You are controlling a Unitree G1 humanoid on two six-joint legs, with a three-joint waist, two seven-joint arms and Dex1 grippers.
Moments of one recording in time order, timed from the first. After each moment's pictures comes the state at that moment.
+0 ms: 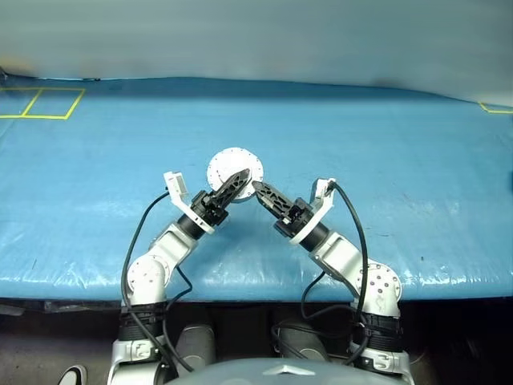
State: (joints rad) left arm -0.18 0.03 0.16 -0.12 -1.03 0.67 -0.53; right arm -0.13 0.05 -0.14 -0.21 1.34 0.90 0.22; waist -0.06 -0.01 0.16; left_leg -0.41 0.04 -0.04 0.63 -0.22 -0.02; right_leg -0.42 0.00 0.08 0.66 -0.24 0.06
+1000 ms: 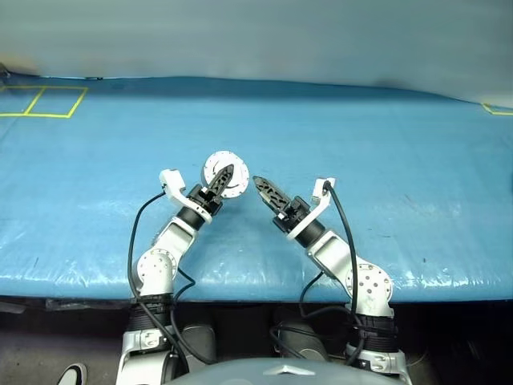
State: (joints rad) left arm -0.24 -0.04 0.20 -0.03 -0.88 0.56 -0.33; right arm -0.13 0.05 -0.10 -0.21 1.19 0.77 0.19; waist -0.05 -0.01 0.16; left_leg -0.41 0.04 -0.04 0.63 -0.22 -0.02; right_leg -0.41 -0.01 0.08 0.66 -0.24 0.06
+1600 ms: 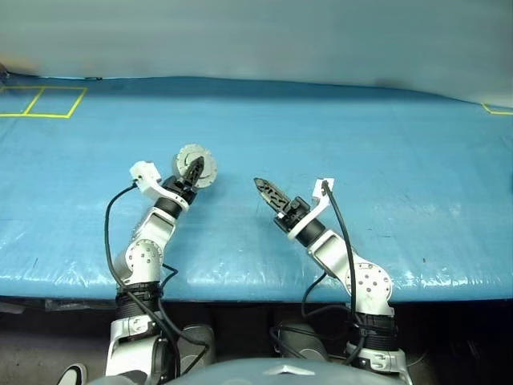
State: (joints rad) left arm -0.34 0.07 0.33 0.14 -0.66 0.39 -0.19; right arm -0.13 0.05 -0.09 -0.20 1.09 0.75 0.17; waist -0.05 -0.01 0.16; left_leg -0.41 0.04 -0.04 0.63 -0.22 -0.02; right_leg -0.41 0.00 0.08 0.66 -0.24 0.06
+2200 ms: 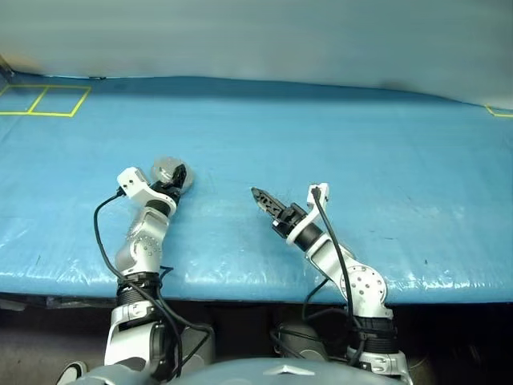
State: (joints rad) left arm -0.38 0.09 0.39 0.30 -0.59 0.32 -0.12; right arm -0.11 0.04 -0.05 -0.19 0.95 0.73 0.20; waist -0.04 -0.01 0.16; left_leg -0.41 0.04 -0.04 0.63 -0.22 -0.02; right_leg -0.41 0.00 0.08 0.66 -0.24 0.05
